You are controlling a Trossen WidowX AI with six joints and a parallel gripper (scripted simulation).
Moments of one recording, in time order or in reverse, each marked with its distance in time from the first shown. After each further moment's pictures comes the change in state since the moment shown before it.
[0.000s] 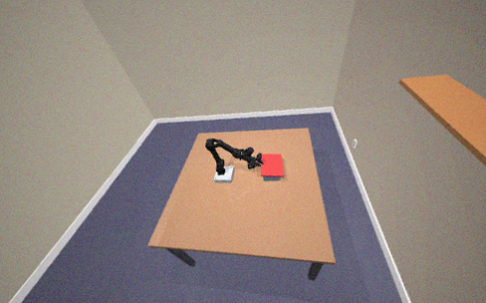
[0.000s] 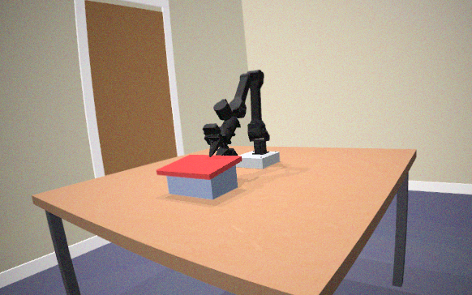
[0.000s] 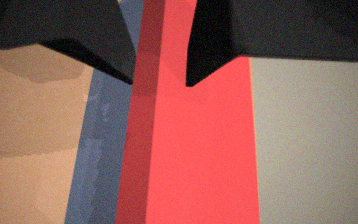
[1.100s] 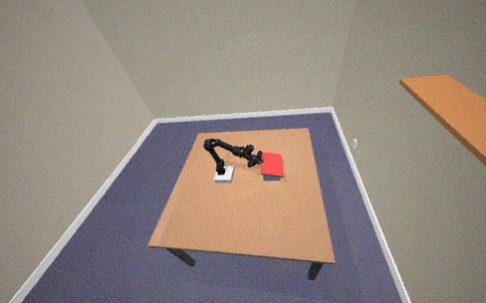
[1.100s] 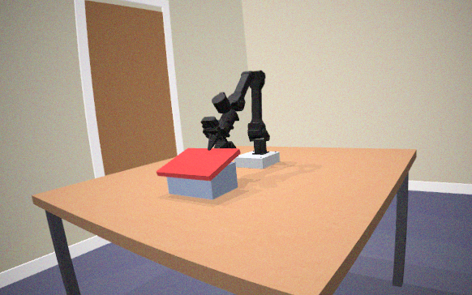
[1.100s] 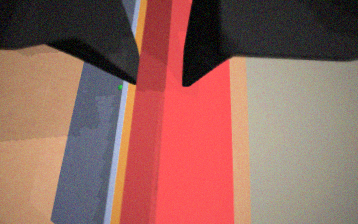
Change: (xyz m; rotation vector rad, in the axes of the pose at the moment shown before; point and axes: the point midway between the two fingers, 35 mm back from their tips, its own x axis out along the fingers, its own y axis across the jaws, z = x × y) arm -0.015 0.024 0.001 -0.002 0.001 -0.009
